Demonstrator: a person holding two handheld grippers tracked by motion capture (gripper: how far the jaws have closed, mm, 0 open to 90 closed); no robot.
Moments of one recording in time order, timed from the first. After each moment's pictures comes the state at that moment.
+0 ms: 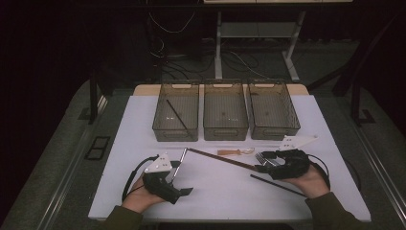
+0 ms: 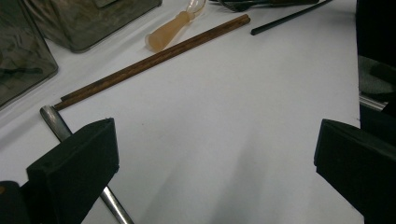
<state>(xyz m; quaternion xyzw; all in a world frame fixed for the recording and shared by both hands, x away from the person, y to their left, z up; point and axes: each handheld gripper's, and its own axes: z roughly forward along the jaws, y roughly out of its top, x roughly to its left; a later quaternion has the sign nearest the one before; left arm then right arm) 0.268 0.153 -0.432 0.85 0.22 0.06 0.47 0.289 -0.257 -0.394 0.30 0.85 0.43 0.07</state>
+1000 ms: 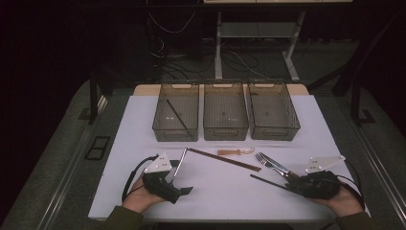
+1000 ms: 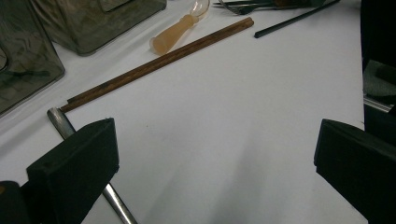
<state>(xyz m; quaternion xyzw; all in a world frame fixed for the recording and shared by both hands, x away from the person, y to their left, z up) 0.268 0.153 -0.431 0.85 0.23 0.06 0.47 0.247 -0.328 -0.428 0.32 0.88 0.35 0.05</state>
